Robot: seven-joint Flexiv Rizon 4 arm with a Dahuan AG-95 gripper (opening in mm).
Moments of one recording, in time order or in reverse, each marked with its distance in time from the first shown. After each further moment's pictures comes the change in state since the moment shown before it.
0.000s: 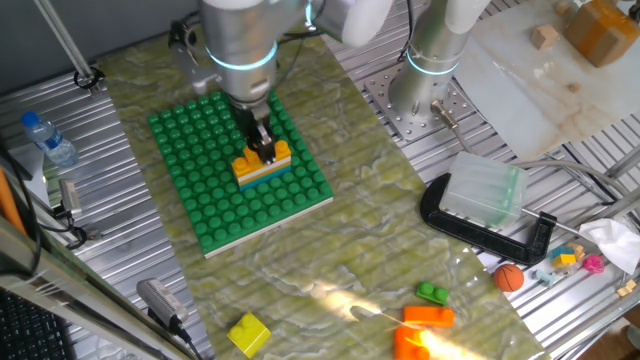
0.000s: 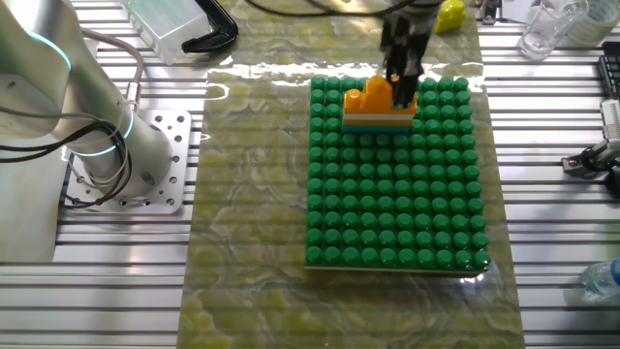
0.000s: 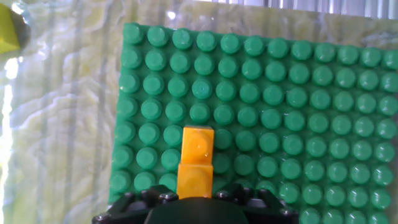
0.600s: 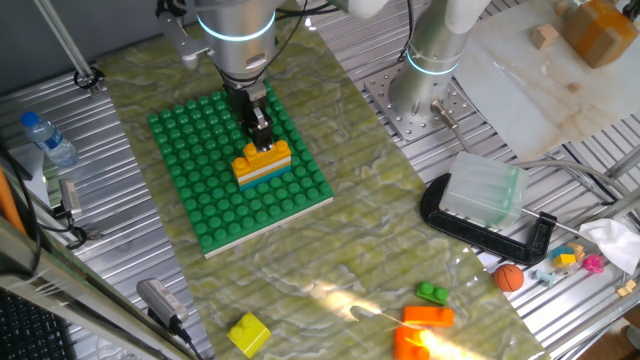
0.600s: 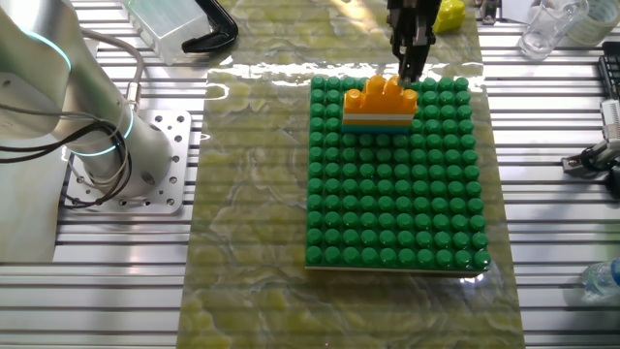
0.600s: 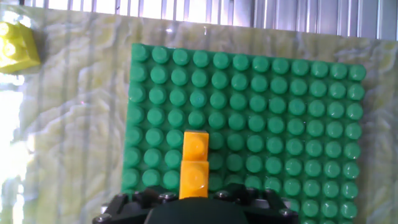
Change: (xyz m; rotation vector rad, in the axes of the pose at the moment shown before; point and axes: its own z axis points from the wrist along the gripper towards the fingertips) arm -0.002 0.015 -0.046 0.017 -0.026 0.026
